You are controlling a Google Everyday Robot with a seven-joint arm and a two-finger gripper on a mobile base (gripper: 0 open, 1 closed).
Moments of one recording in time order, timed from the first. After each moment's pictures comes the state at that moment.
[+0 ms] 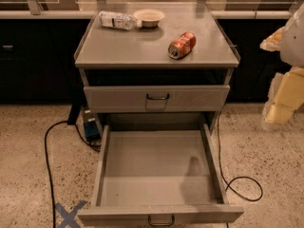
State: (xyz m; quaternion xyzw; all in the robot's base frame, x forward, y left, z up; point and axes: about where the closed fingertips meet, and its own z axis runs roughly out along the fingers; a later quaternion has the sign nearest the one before) arm 0.438 -0.217 0.976 -0.60 0.78 -0.03 0.16
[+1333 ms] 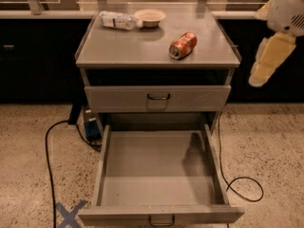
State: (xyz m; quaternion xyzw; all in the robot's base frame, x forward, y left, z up) arm 0.541 -0.241 0.988 -0.60 0.77 -0.08 0.20
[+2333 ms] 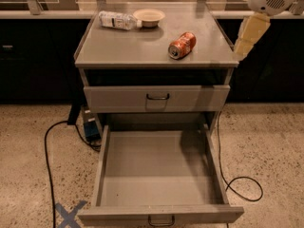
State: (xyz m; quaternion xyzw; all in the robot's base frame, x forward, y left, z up) arm 0.638 -0.233 0.995 -0.61 0.75 -0.09 0.24
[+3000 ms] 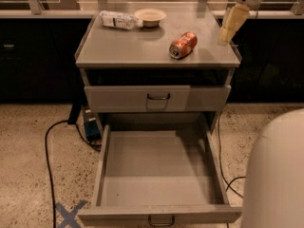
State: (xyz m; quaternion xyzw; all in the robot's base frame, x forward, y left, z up) arm 0.715 -0.210 0.993 -0.64 0.71 -0.09 0.29
